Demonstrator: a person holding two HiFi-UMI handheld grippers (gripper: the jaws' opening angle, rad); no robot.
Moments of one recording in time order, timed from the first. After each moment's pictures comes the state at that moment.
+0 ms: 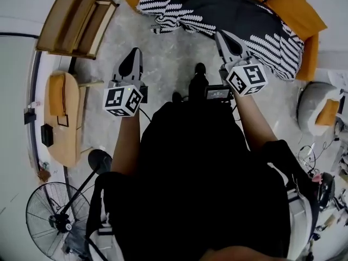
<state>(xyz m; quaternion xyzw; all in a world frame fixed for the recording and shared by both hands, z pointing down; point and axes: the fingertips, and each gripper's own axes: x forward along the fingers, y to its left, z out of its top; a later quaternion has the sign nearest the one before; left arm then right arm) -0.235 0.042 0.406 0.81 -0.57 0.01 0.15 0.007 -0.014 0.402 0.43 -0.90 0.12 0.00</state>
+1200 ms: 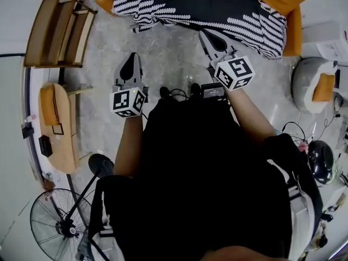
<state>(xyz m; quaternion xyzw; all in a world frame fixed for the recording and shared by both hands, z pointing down) -0.146 0.082 0.440 0.82 -0.56 0.04 0.12 0.070 0.039 0.416 0.44 -0.89 0.13 0.03</state>
